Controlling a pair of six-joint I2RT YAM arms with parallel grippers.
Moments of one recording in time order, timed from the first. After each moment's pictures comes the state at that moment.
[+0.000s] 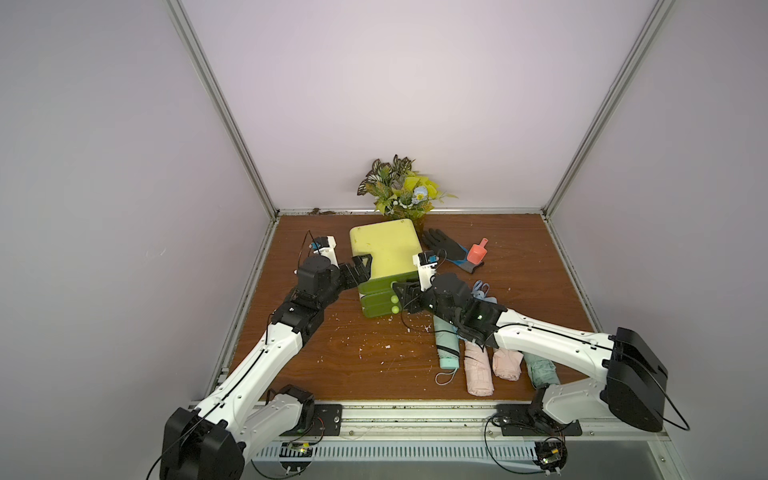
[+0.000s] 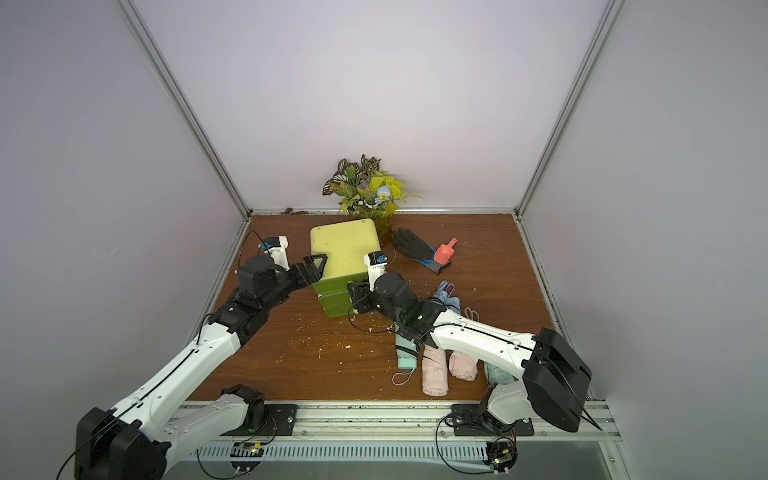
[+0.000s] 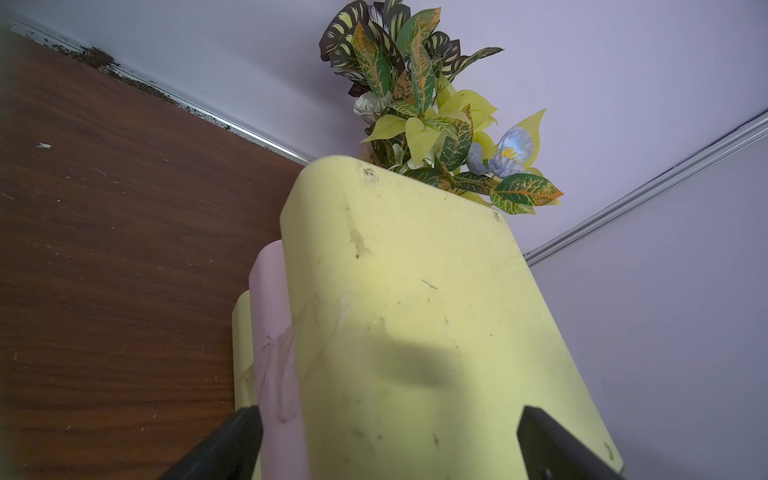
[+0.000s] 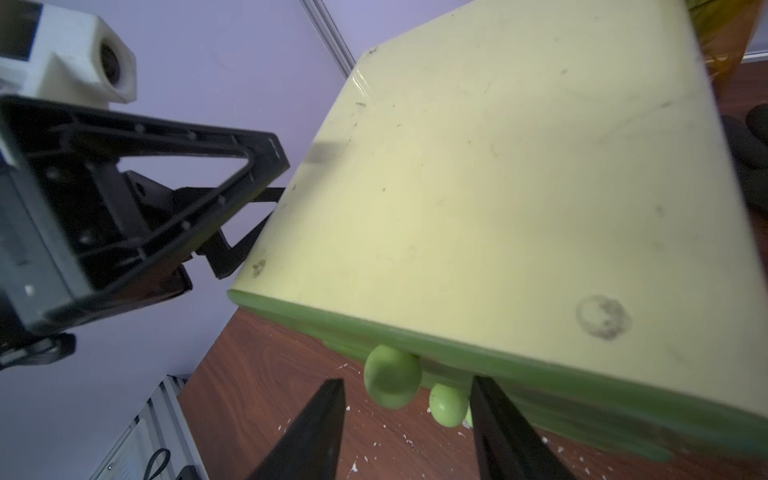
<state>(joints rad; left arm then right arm) -0.33 1.02 0.74 -0.06 0.09 -0.63 0.98 1.42 0.93 0.13 0.17 0.60</state>
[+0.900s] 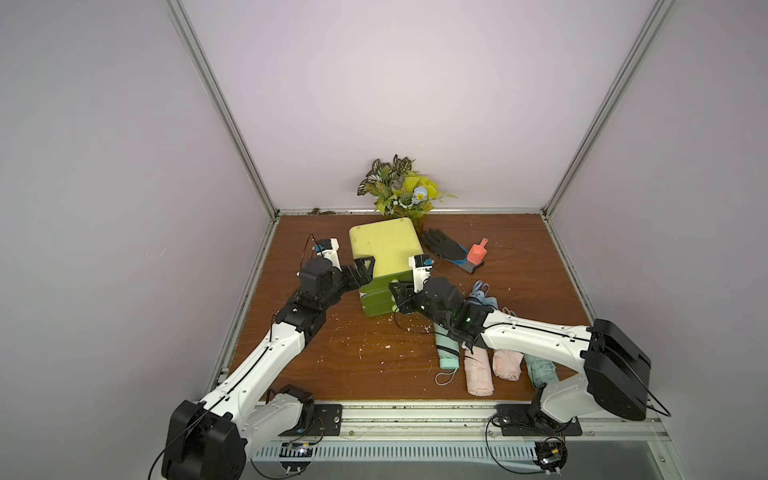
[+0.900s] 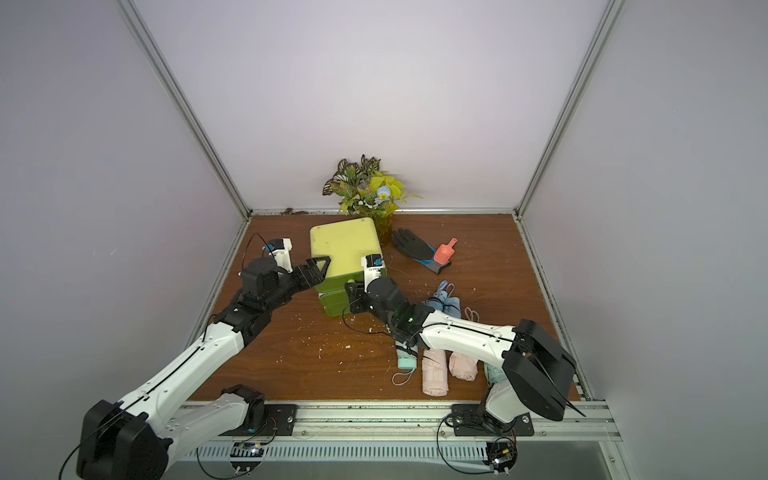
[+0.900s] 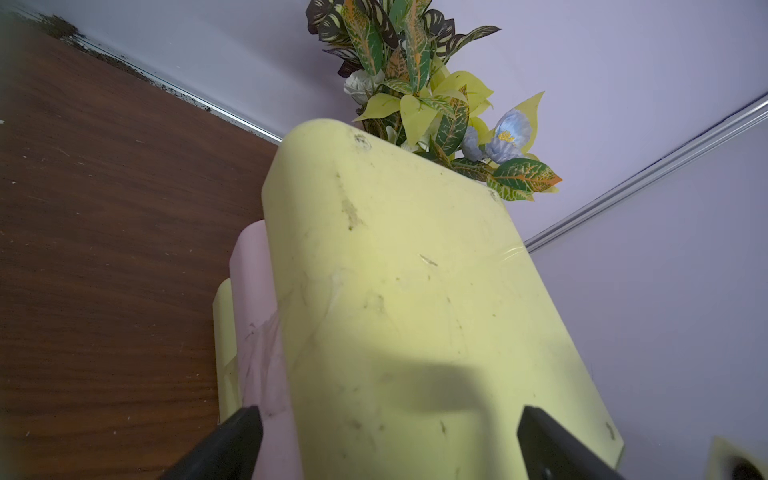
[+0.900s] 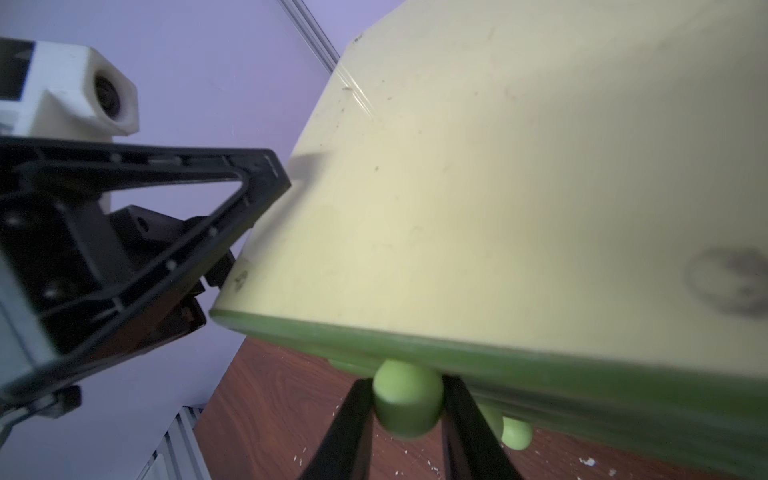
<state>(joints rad) -0.33 1.04 0.69 0.01 0.14 -0.65 1.00 1.49 0.92 0.24 0.22 0.70</state>
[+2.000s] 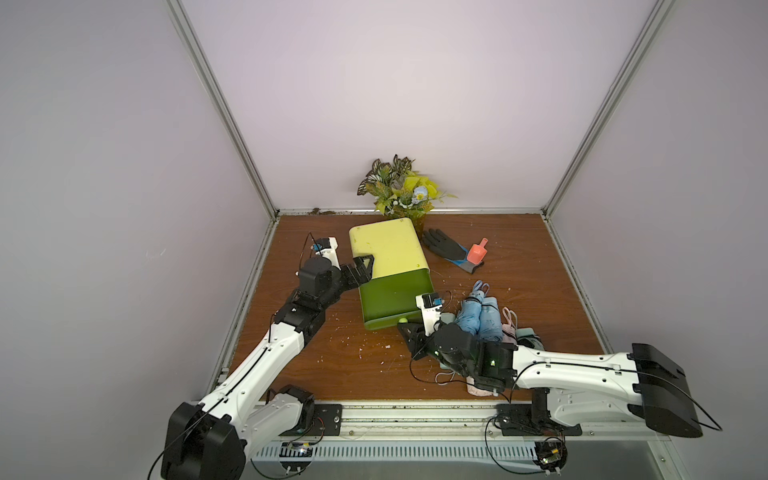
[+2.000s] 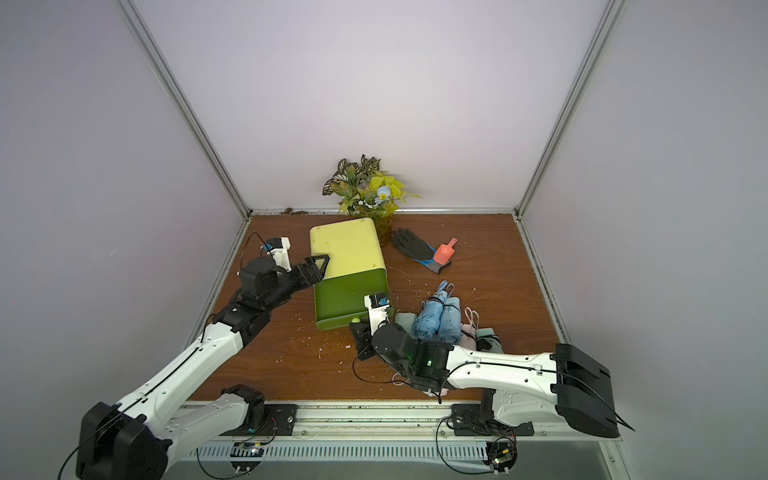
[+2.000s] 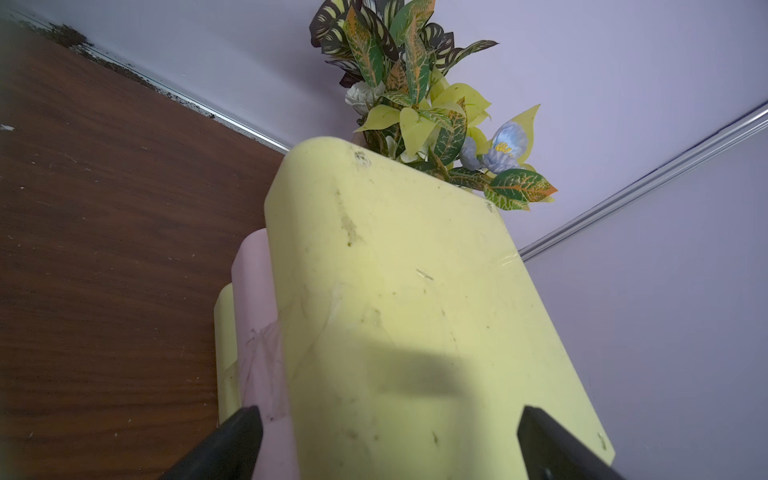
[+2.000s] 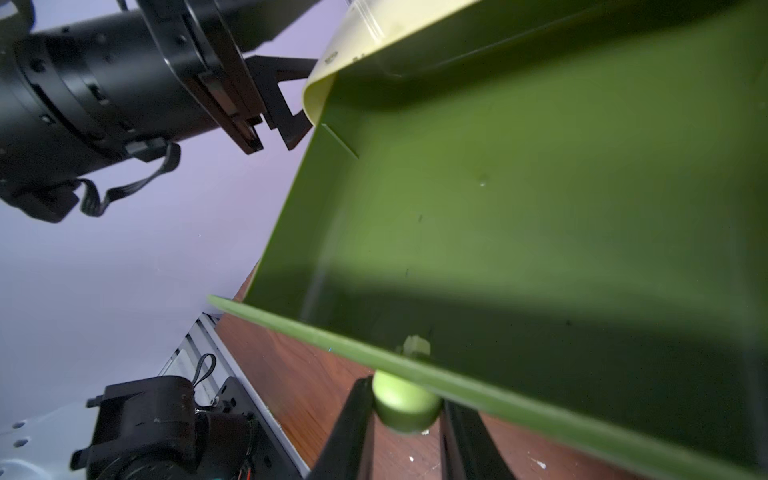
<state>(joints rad) -0.33 1.03 0.71 0.00 0.11 -0.66 1.30 1.23 0.70 0.11 0.42 0.75</state>
